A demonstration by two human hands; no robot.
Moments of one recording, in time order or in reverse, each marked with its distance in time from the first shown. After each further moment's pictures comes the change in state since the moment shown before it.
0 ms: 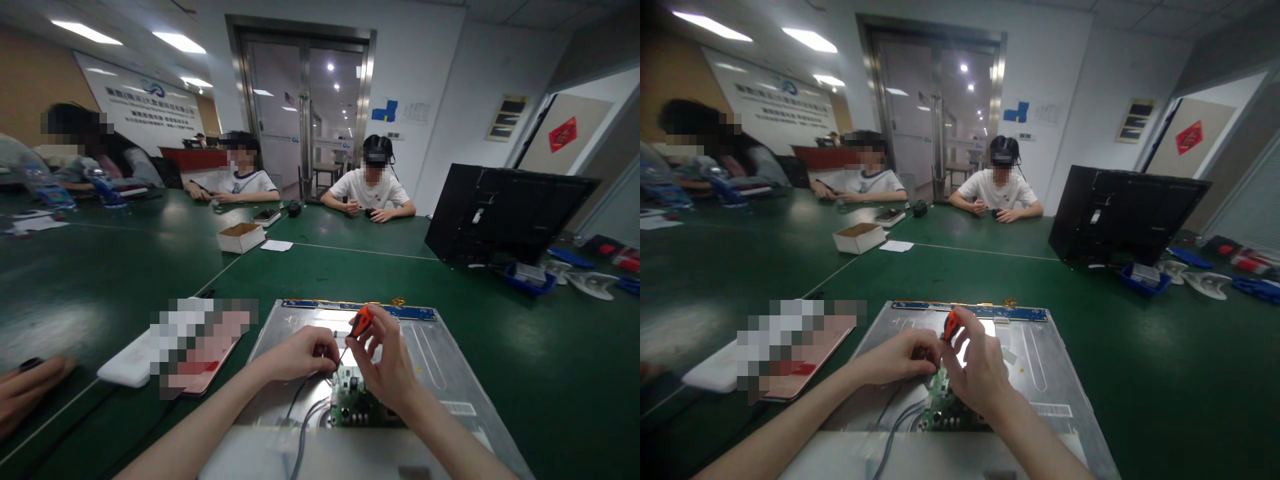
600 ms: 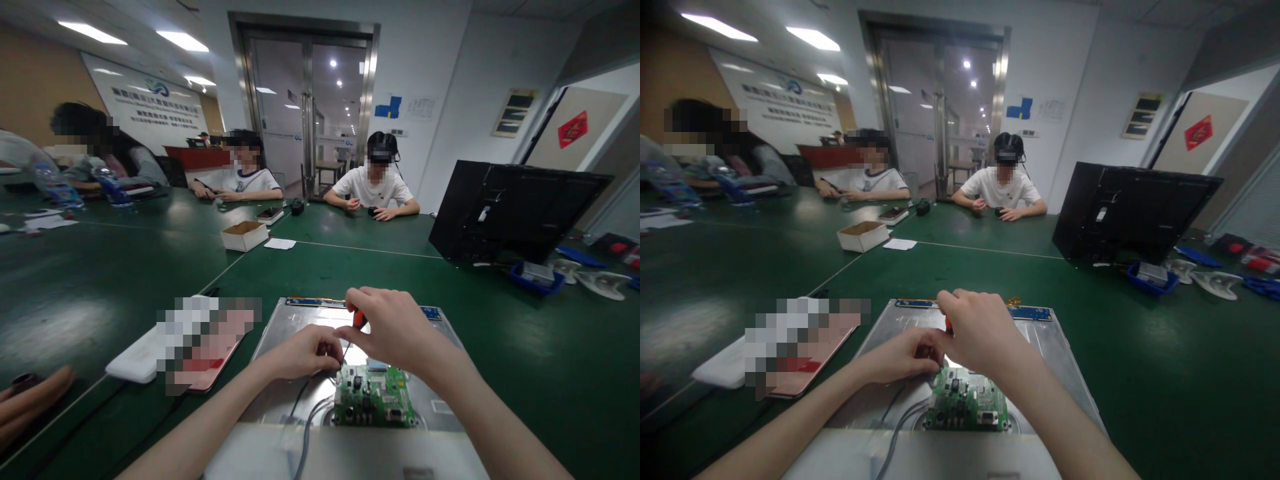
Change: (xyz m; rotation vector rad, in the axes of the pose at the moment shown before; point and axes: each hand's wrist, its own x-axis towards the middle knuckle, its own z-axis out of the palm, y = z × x) left_hand 0.001 -0.002 0.001 -0.058 -0.005 -0.020; right_hand 0.089 -0.045 -0.041 -0.567 -0.664 0.125
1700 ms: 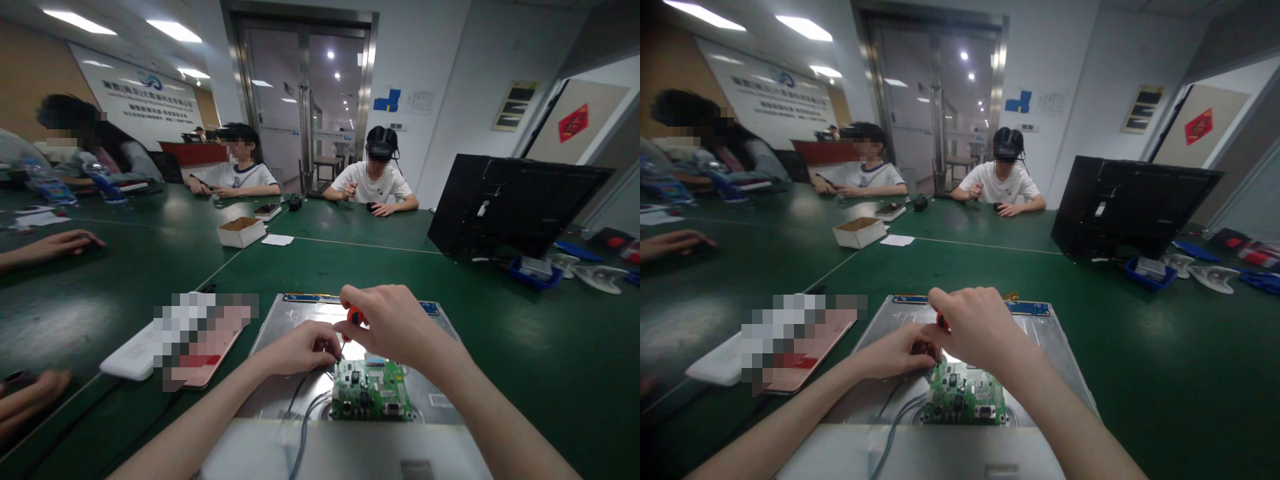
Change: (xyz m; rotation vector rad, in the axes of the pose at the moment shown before) left_hand 0.000 0.000 -0.002 0.026 -0.025 0.034; right_hand -0.001 0.003 0.000 -0.009 -0.017 -0.075
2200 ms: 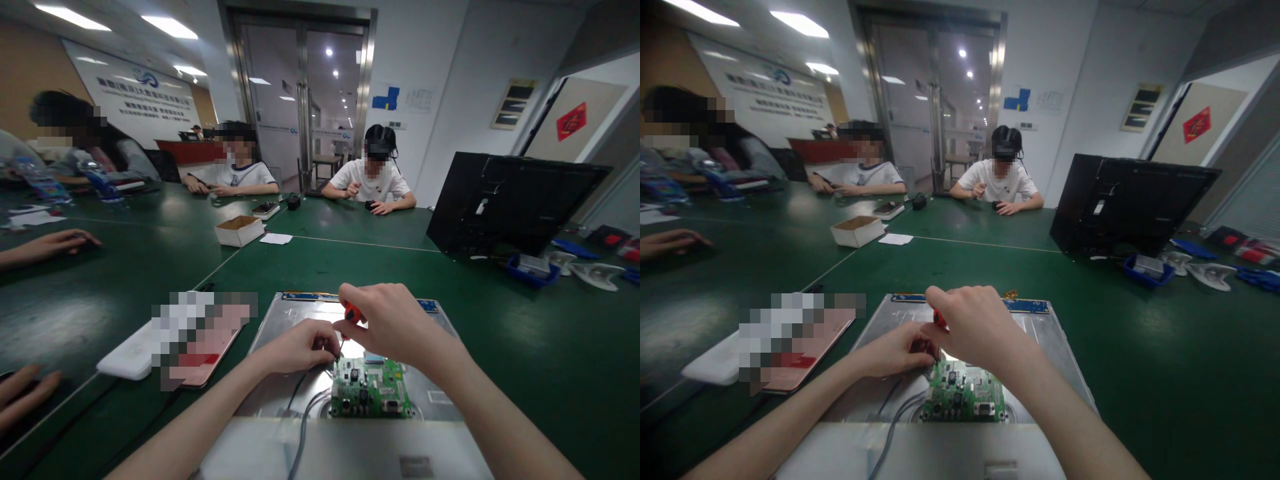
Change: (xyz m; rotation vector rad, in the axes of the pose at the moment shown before) left_hand 0.000 0.003 0.001 0.000 0.024 0.002; right_hand 0.000 -0.002 0.000 -0.012 0.002 -0.006
